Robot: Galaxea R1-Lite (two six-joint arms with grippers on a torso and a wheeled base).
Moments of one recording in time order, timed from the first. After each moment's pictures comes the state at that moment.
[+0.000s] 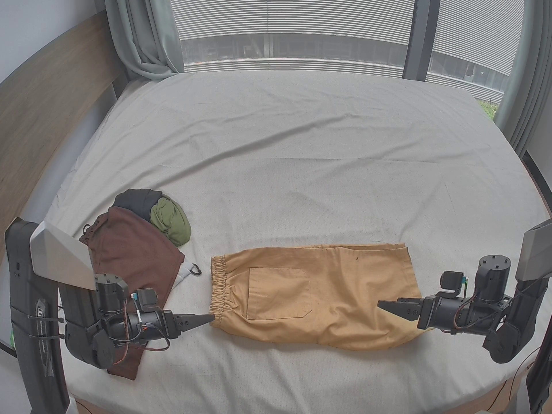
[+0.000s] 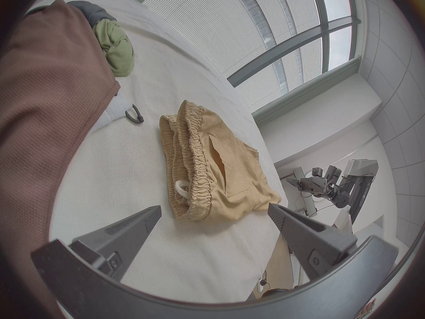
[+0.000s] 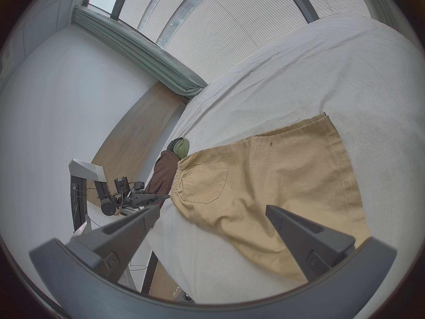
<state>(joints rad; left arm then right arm) -0.09 2.44 -0.35 -1.55 -0.81 -0.39 0.23 2.09 -0.13 -1.54 0.56 0.43</state>
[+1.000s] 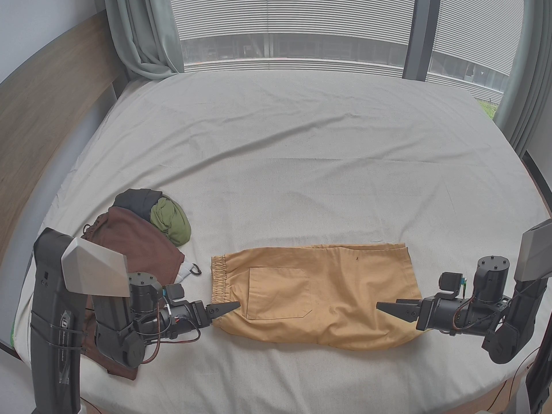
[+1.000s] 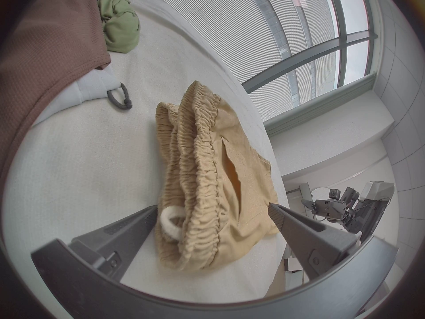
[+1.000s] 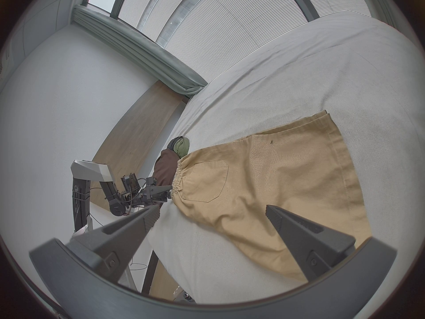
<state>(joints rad) -0.23 2.53 -0.54 -1.55 -0.61 -0.61 0.23 2.09 -0.13 -1.54 0.56 0.43</state>
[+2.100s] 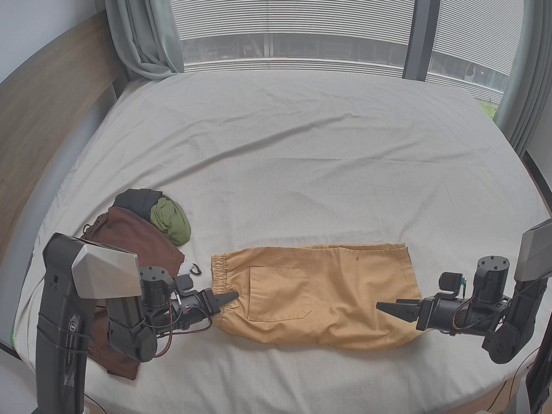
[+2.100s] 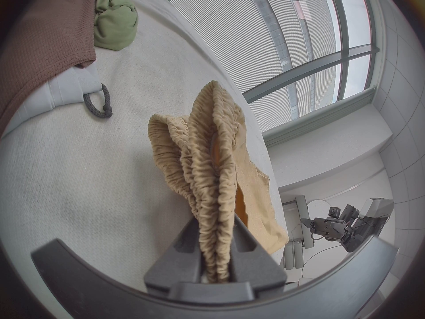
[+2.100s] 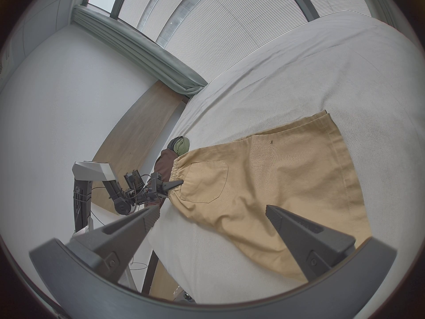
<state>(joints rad) -0.26 2.57 -0.65 -1.55 -0.56 -0.71 0.23 2.09 -0.13 -1.54 0.56 0.43</state>
